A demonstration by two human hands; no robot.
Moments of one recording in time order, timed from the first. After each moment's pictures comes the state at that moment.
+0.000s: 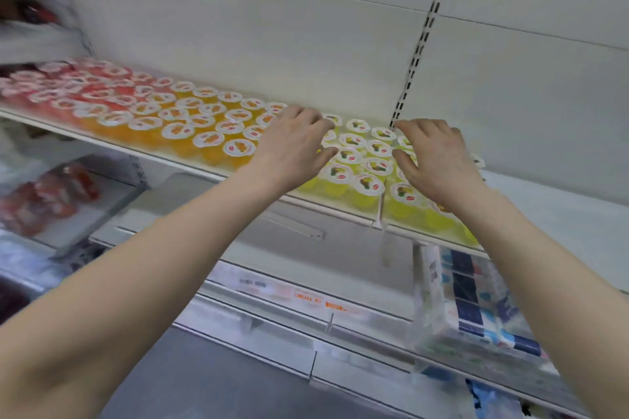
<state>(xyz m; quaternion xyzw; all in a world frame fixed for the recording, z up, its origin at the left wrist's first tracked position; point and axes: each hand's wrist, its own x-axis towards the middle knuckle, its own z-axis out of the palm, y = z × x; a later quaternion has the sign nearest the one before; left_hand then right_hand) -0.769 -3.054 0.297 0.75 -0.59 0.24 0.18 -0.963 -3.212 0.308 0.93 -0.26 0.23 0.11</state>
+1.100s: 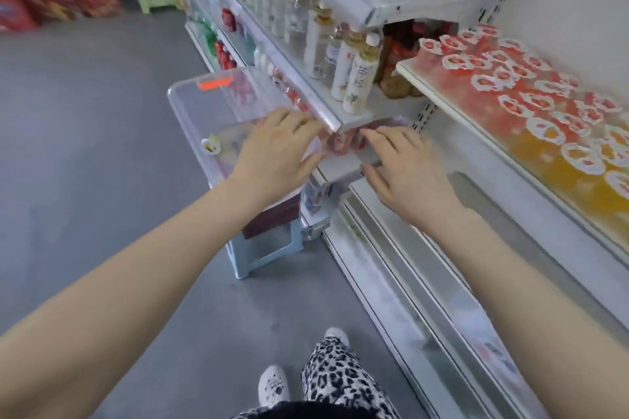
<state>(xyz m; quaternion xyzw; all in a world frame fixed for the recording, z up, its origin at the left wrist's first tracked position) -0.414 -2.530 0.192 0.92 -0.30 0.23 0.13 -0.458 -2.761 0.201 0.97 0.18 0.19 0.00</state>
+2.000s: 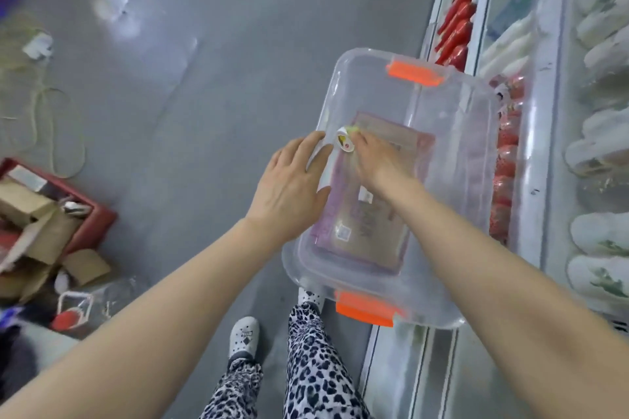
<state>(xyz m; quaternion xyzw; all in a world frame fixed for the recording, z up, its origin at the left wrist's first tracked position) -0.268 -2.389 0.027 0.97 0.17 0.04 0.14 -0.081 -2.485 -0.045 0.87 0.45 -0.20 -0.04</state>
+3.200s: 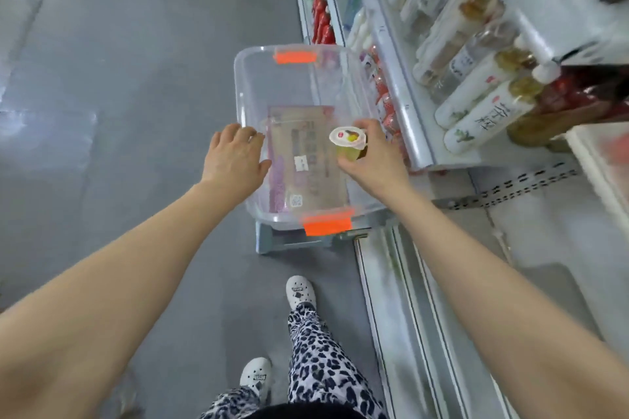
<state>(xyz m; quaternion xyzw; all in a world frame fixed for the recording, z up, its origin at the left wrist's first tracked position) -0.288 -2.397 0.064 1.00 0.06 -0.03 0.04 -0.219 -2.632 0.093 0.93 0.14 -0.09 -0.32</state>
